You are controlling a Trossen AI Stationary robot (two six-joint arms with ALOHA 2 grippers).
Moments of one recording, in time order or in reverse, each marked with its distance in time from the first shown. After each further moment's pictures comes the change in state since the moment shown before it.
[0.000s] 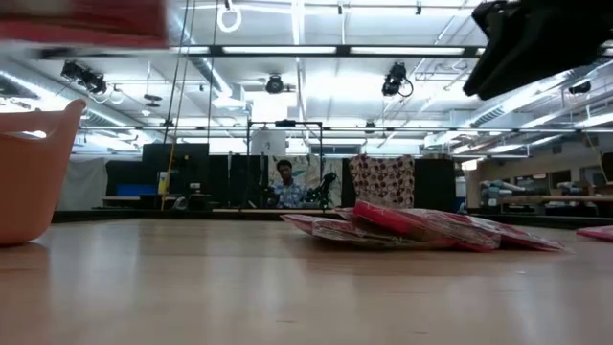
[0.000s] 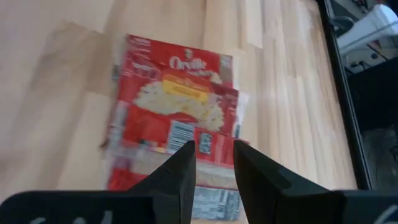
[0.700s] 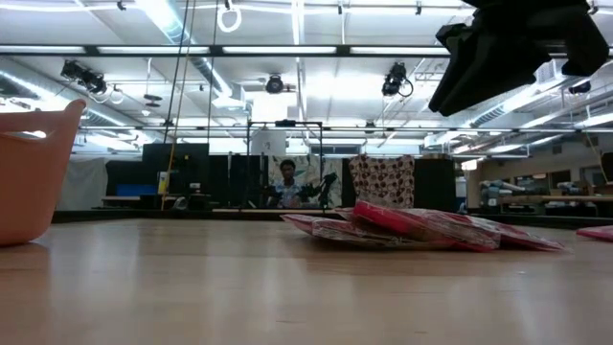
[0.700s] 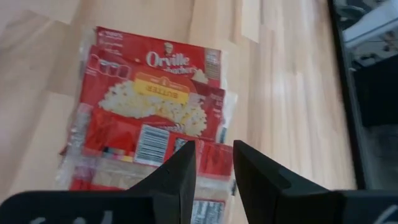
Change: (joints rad) left arm -0.299 -0.004 0.000 -0.480 -0.052 -0.340; right arm -0.179 0.000 0.000 0.072 -0.114 -0.176
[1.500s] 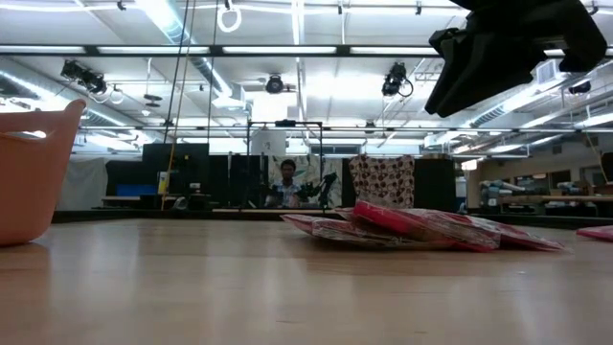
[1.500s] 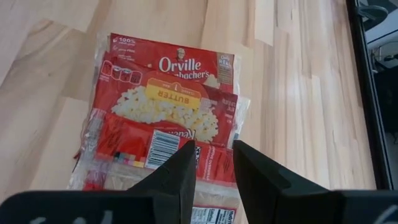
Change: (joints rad) left arm -0.064 0.128 0.000 -0.005 0.329 0.111; right arm -0.035 0.000 0.000 0.035 -0.090 -0.029
